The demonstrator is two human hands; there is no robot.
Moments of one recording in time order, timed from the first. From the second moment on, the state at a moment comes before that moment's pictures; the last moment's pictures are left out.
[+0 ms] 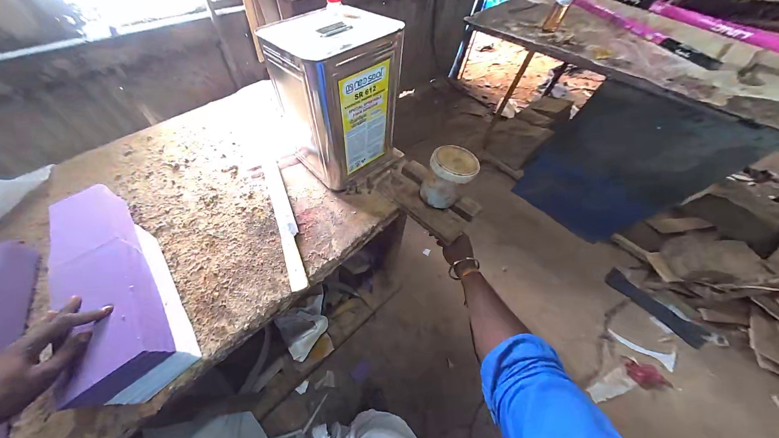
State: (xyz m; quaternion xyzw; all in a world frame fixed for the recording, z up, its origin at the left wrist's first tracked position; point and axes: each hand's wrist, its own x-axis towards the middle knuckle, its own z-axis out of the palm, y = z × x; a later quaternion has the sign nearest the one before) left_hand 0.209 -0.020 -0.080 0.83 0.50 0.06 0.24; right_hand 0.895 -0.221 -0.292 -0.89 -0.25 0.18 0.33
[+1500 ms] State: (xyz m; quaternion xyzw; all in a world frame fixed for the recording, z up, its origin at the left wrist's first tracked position) left_hand 0.229 0.058 -0.043 0.87 0.43 -0.11 0.20; right_hand 0.328 -0.431 -0.170 -0.62 -0.33 0.27 0.66
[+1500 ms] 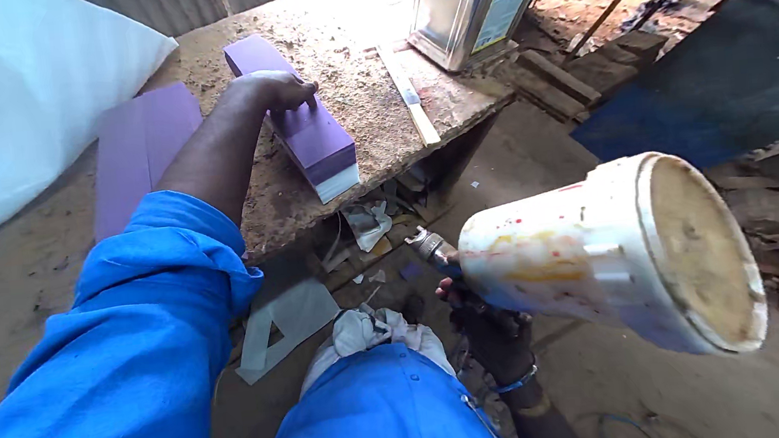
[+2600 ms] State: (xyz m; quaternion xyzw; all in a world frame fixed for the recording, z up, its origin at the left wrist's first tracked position) left_hand 0.216 0.039 -0.066 0.91 0.38 -0.06 0.18; right_hand 0.357 -0.458 -0.167 -0.68 -0.38 0.15 0.61
